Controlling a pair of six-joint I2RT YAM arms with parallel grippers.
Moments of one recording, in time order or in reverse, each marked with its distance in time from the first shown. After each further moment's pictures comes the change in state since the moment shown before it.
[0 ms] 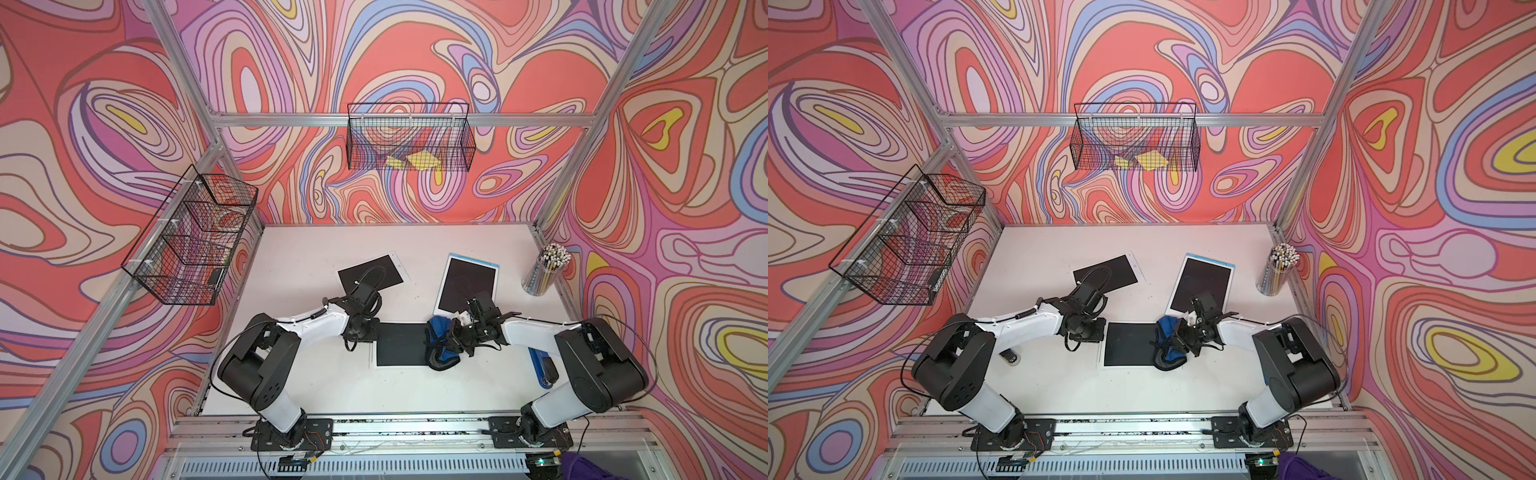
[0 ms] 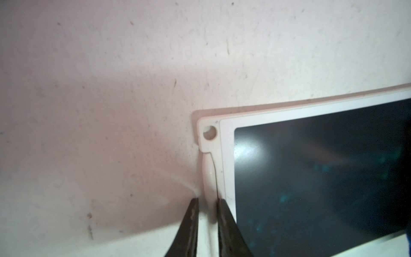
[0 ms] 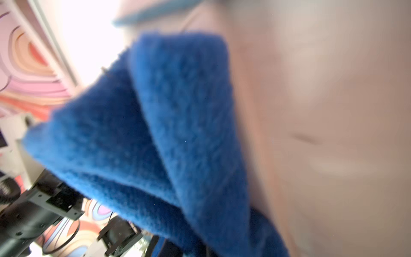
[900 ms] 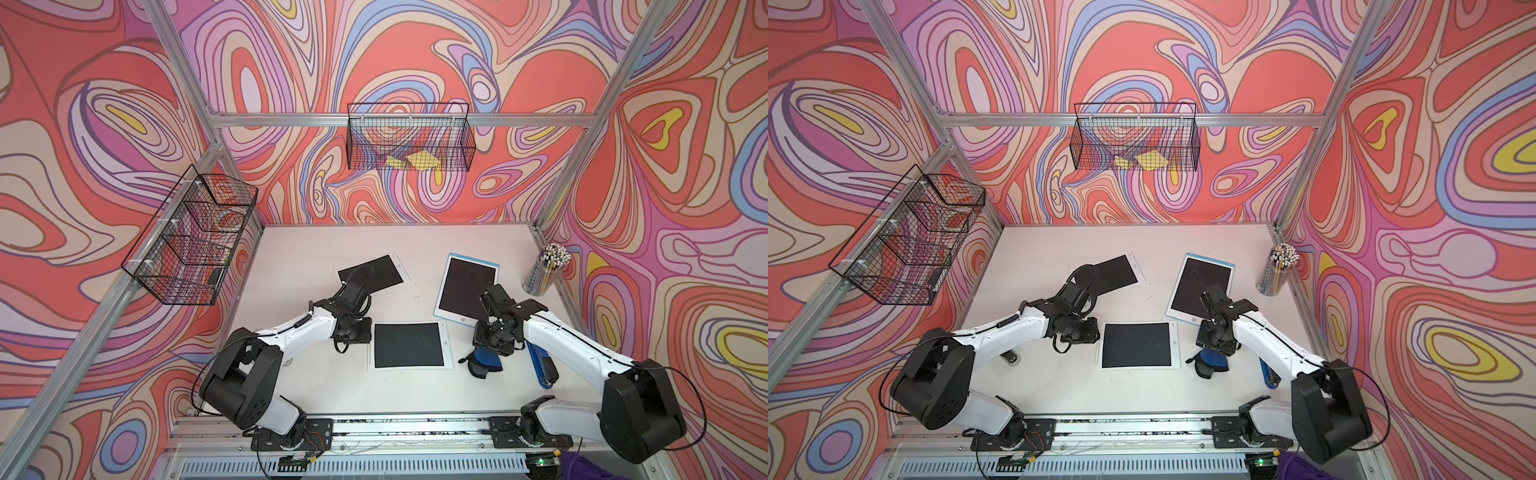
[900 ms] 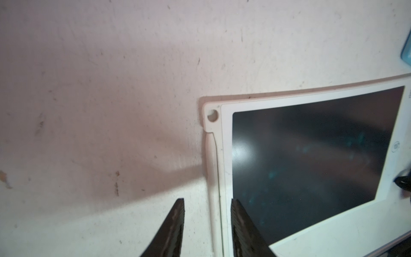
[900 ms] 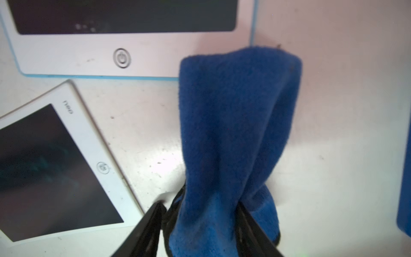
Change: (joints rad) left arm 0.054 -0.116 -0.050 -0.050 0.071 -0.016; right arm 0.045 -0.182 0.173 -0.555 0.552 -0.261
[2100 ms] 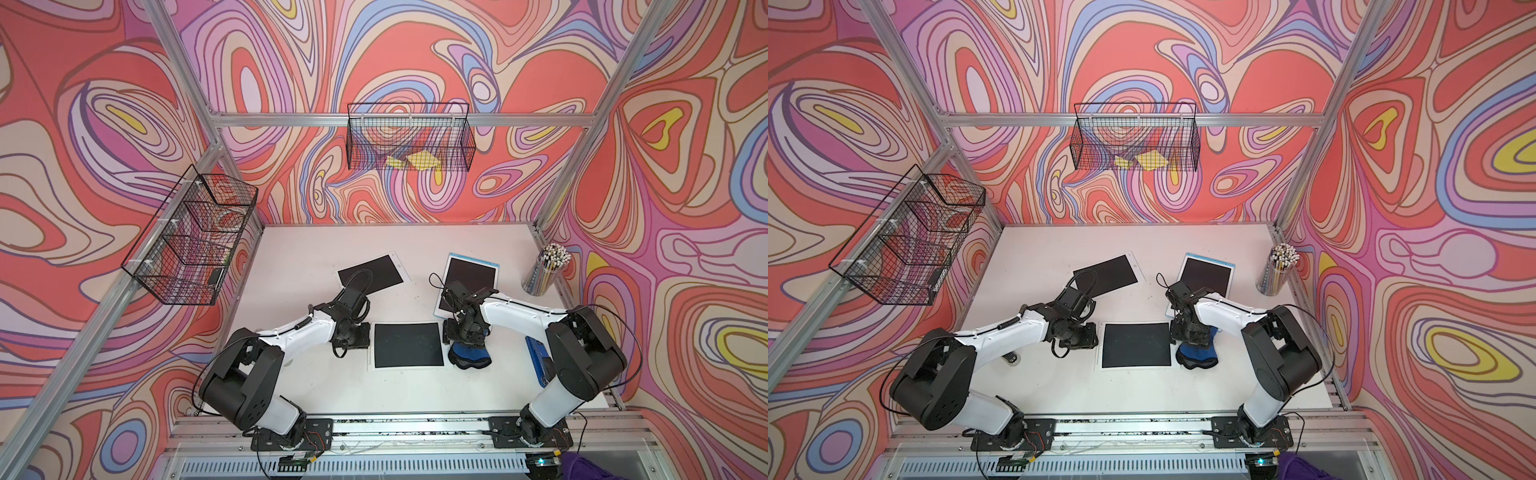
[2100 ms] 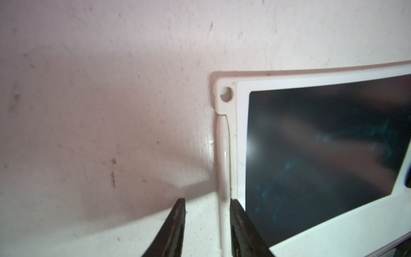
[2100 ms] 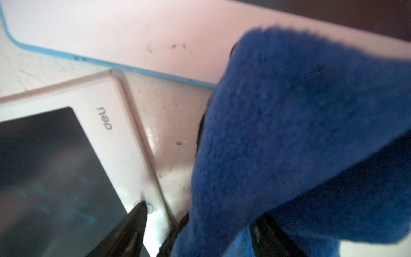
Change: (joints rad) left arm 0.000 -0.004 -0.043 0.013 0.012 -0.002; right arm 0.146 0.341 0.156 0.066 0.000 0.014
